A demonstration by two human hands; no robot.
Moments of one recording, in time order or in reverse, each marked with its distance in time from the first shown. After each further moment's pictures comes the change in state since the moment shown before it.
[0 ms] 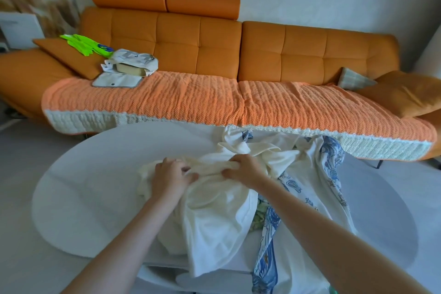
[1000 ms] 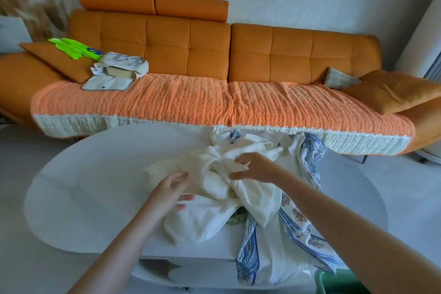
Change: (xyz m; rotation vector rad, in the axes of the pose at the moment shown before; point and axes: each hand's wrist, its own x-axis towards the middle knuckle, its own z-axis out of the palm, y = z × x) left_hand -0.064 0.027 -0.013 -0.793 -0.330 -0.279; right_hand -0.031 0.028 -0.062 -0.092 -0.218 -0.065
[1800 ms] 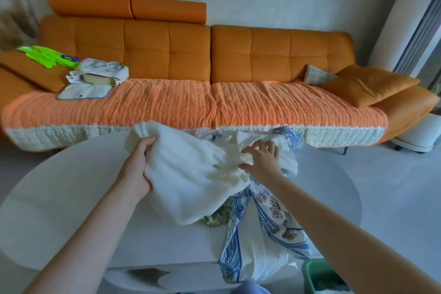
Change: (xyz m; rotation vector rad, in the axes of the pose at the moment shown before) left_hand 0.011 0.077 0.006 -0.625 -0.005 0.087; right_hand -0.014 0.045 -0.018 -0.397 0.510 0.094
